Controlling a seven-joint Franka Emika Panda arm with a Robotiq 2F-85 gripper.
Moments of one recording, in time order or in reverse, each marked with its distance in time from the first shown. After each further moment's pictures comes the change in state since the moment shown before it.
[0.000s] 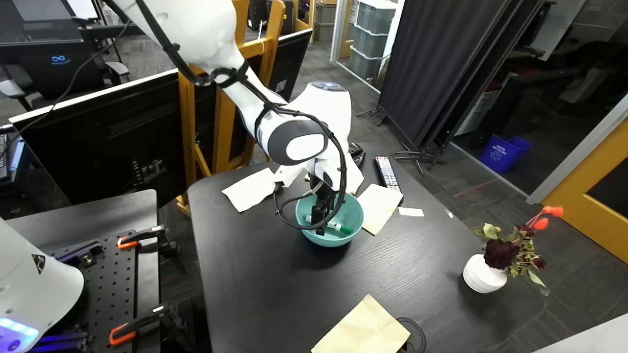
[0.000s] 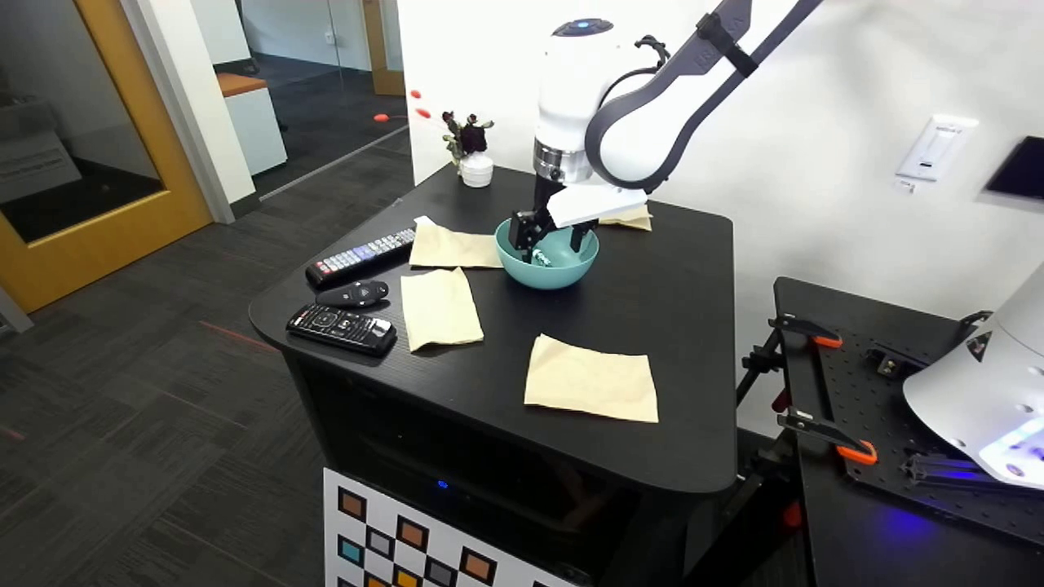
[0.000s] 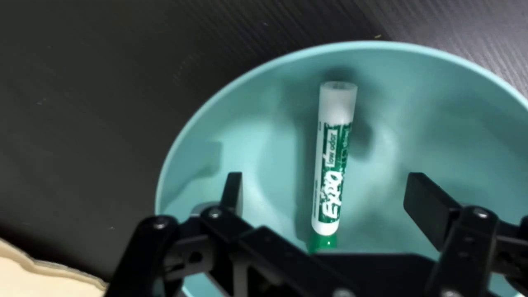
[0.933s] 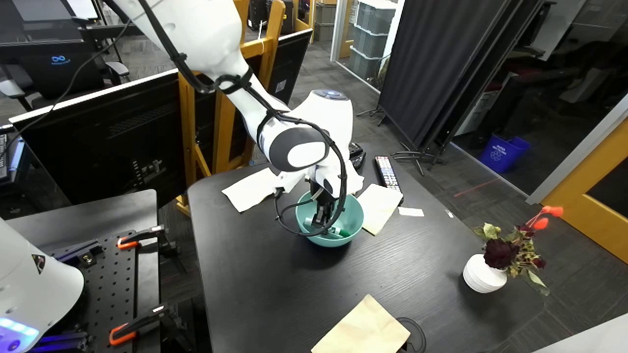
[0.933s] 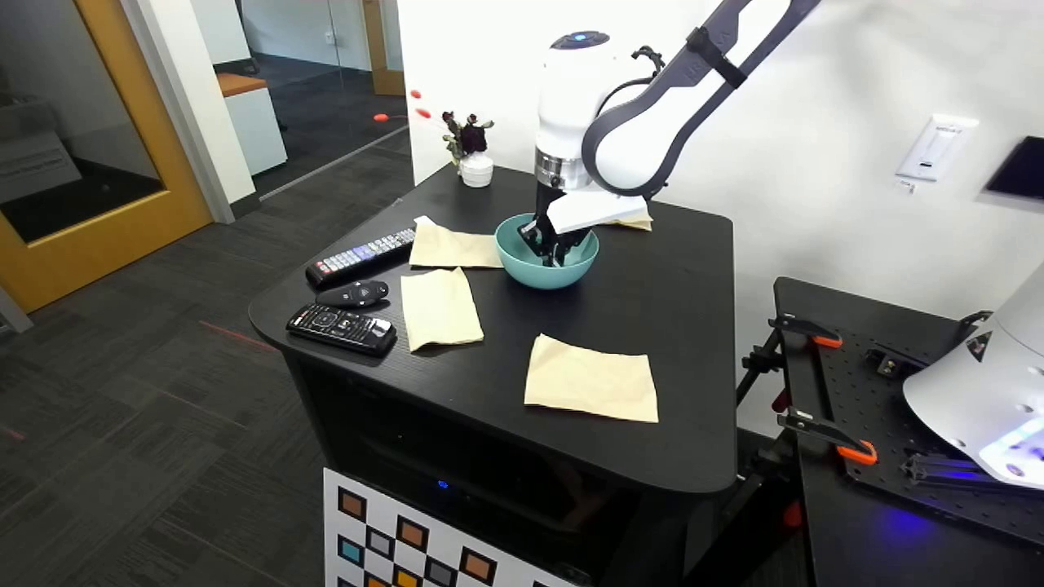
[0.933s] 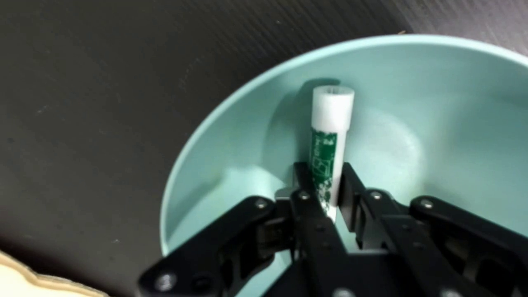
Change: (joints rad) arm 0.002 0.030 -0.014 0.011 0.014 0.002 0.000
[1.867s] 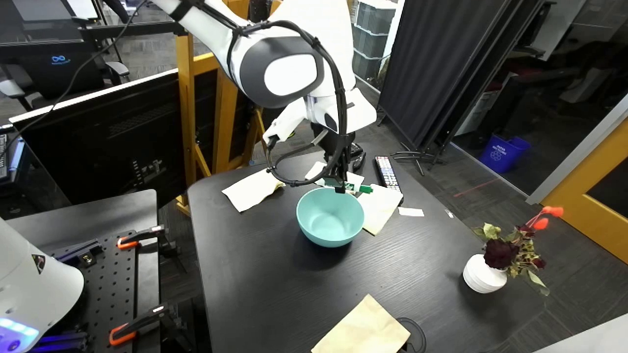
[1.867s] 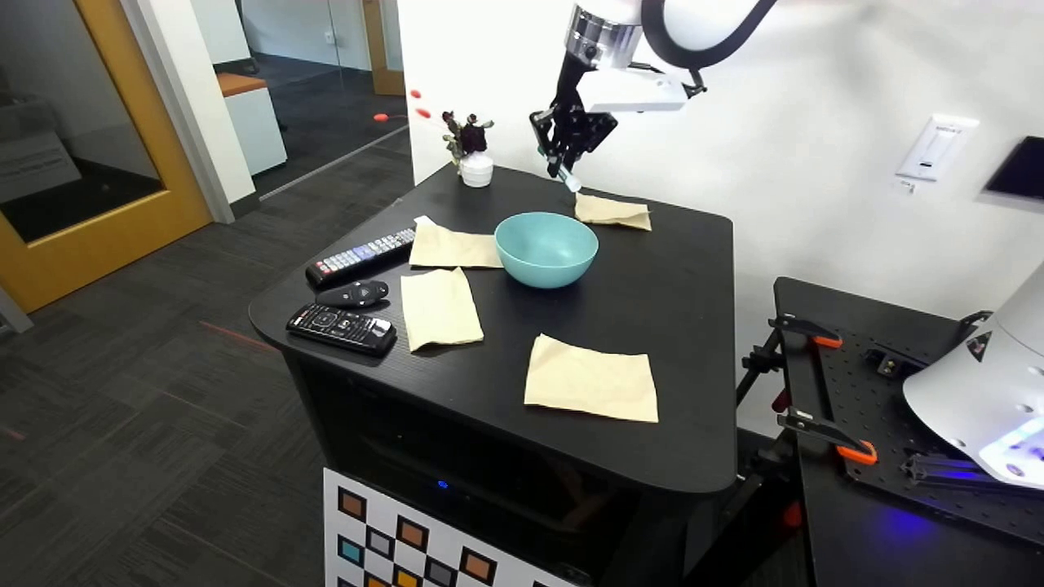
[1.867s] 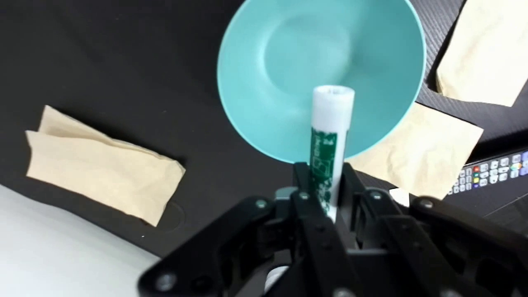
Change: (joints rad) arm 0.039 -0.361 -0.065 -0.110 -0.058 -0.063 0.000
